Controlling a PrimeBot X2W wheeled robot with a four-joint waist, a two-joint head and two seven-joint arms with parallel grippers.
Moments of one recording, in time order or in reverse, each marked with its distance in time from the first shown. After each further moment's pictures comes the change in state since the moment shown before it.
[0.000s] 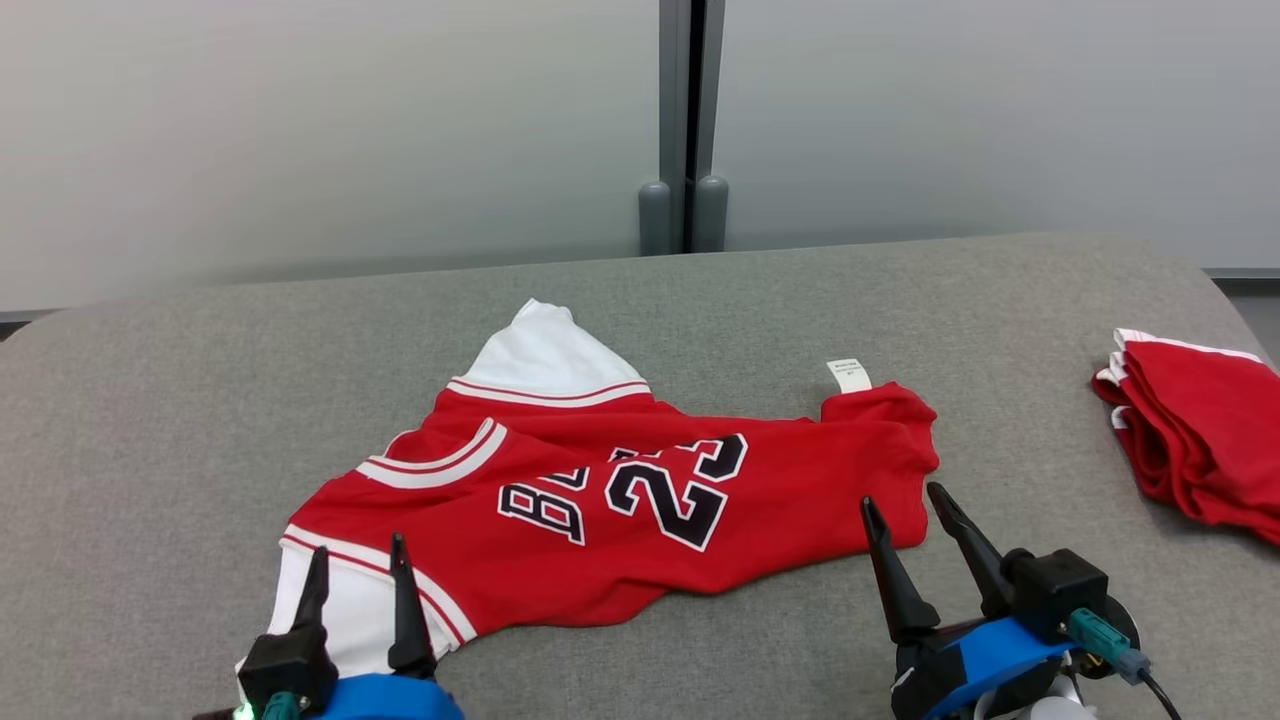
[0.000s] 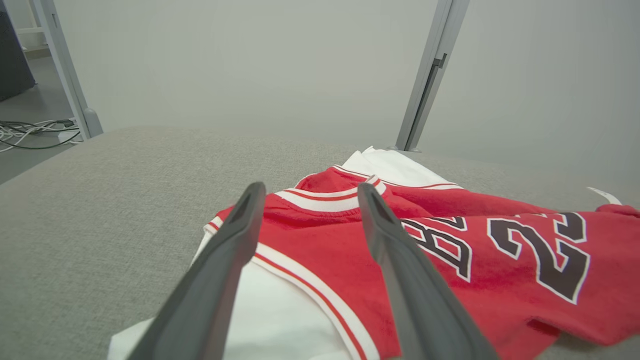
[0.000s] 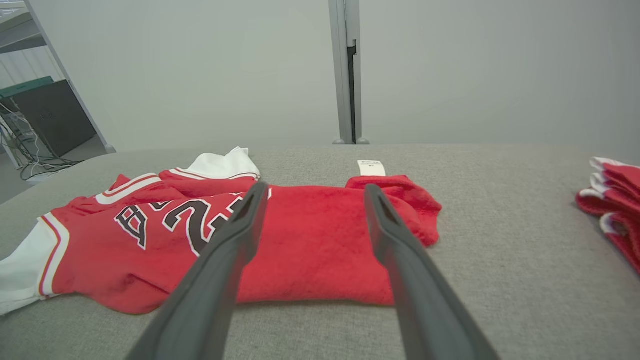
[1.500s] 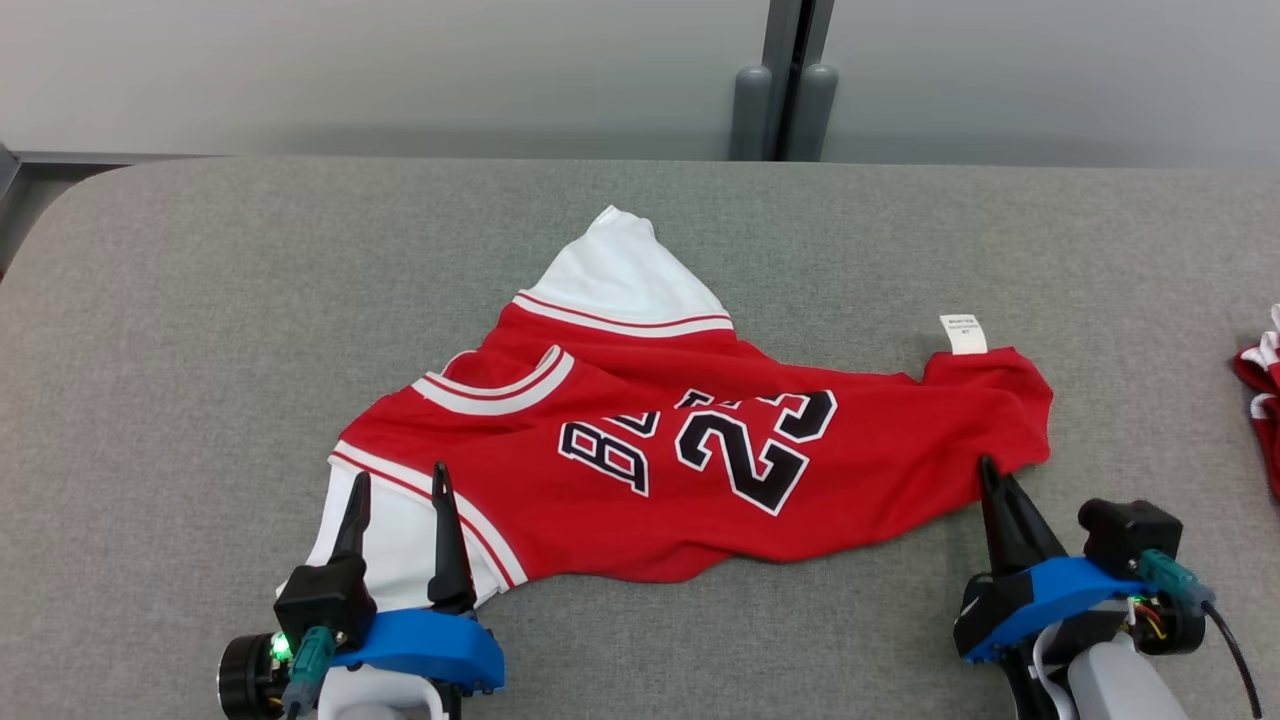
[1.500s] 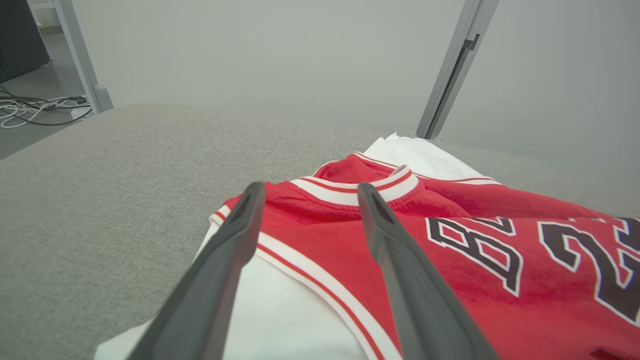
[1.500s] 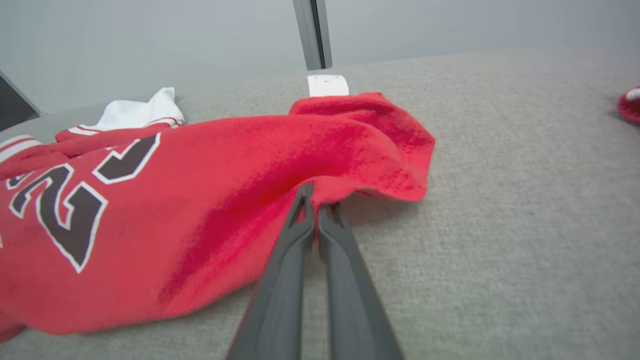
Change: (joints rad) left arm -0.118 0.000 -0.099 0.003 -0.045 0.032 0.000; right arm -0.146 -0.001 -0.191 0.254 -0.003 0.000 0.000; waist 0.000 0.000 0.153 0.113
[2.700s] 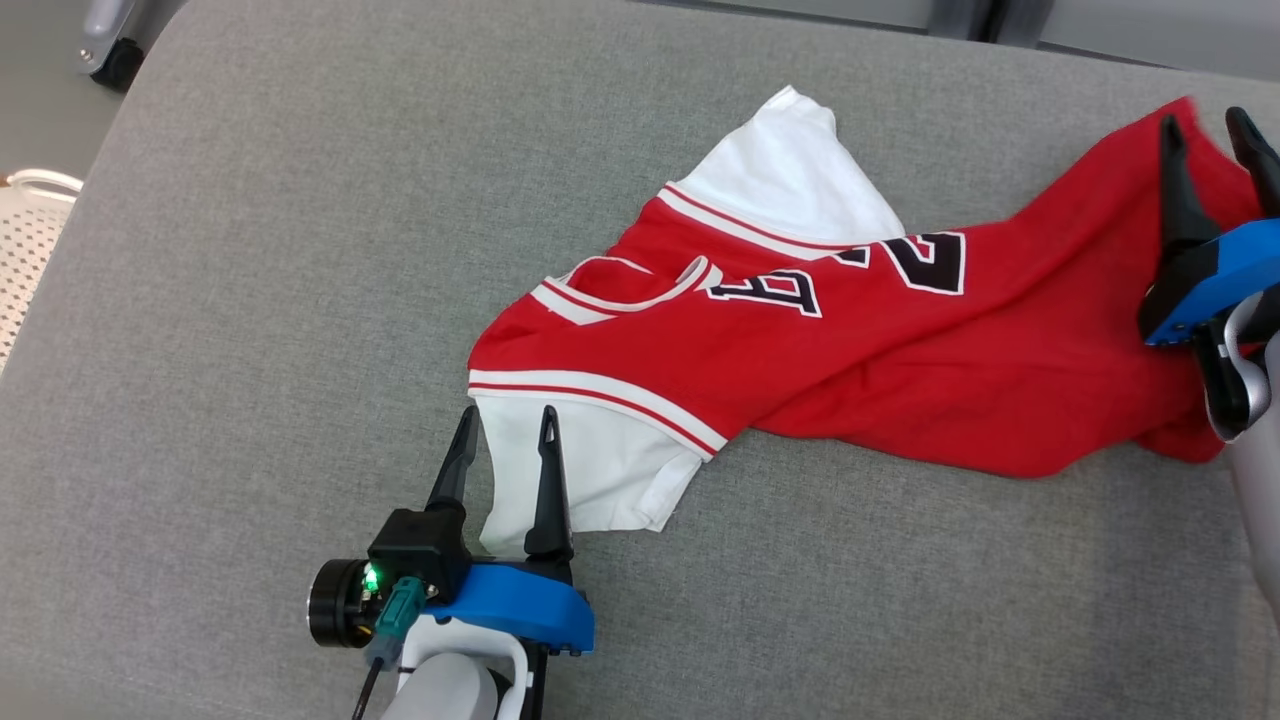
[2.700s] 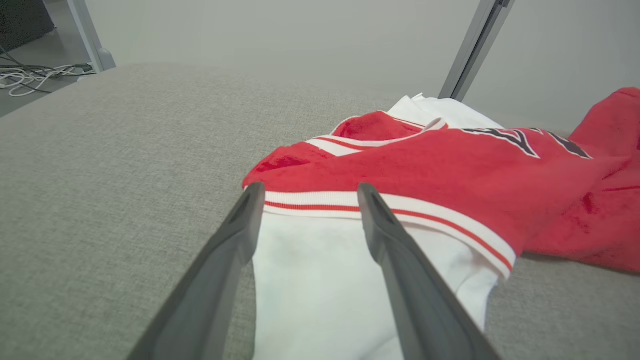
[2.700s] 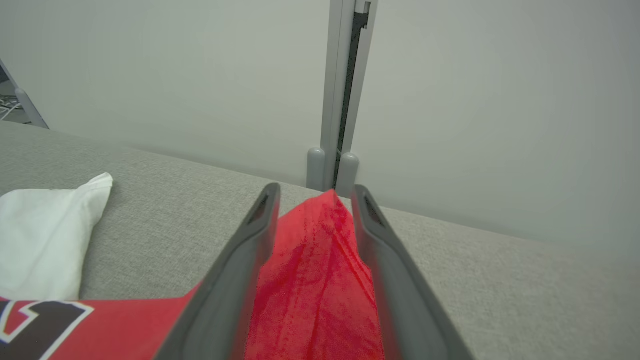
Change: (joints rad) left arm -0.099 0.000 -0.204 -0.033 -0.072 0.034 0.000; right arm -0.567 -0.293 0.075 0.257 -0.030 0.000 0.005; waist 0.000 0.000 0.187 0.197
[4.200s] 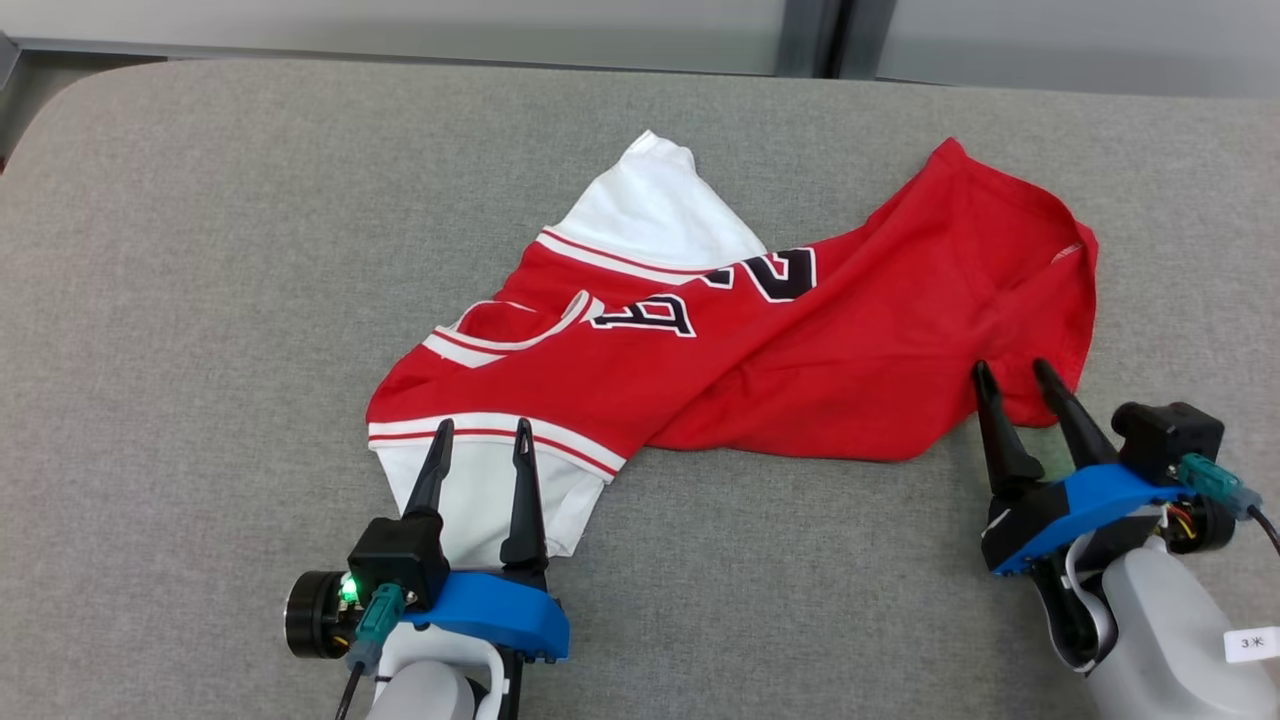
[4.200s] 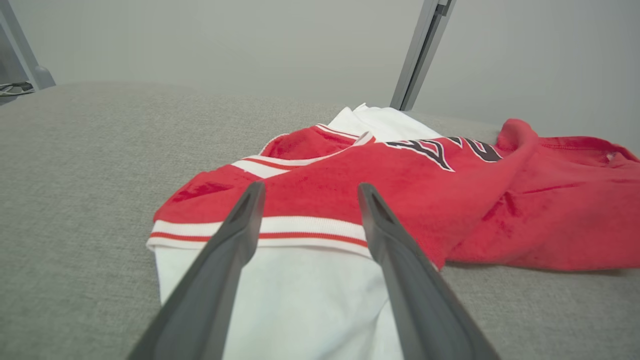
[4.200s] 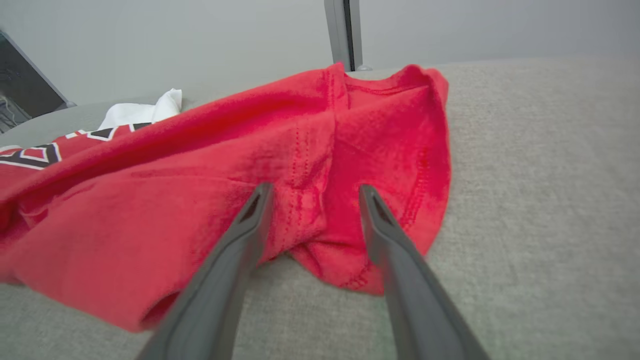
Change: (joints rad) left arm 0.016 -0.001 0.057 0.034 0.037 -0.033 0.000; right arm 0.424 0.152 0.086 -0.253 0.216 0.000 -0.002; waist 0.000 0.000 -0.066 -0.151
